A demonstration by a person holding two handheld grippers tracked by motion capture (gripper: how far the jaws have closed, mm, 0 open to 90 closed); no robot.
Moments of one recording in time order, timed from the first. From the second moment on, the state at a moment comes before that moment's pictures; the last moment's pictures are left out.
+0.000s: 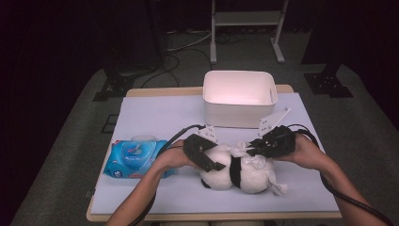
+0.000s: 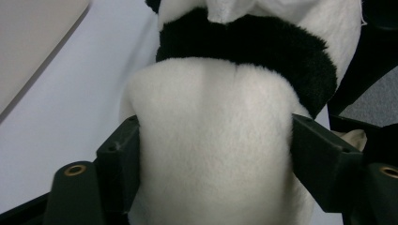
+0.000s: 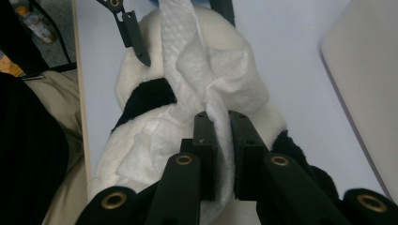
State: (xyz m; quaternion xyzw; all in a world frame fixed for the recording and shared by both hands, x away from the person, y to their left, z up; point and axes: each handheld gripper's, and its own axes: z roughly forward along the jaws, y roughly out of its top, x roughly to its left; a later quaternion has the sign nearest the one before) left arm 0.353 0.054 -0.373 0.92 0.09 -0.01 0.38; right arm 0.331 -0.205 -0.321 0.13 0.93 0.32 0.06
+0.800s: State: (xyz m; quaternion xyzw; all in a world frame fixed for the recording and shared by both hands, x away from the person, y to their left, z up) left arm 0.366 0.047 -0.376 0.92 0.09 -0.09 0.36; right arm 0.297 -0.211 -0.329 0.10 0.93 0.34 0.06
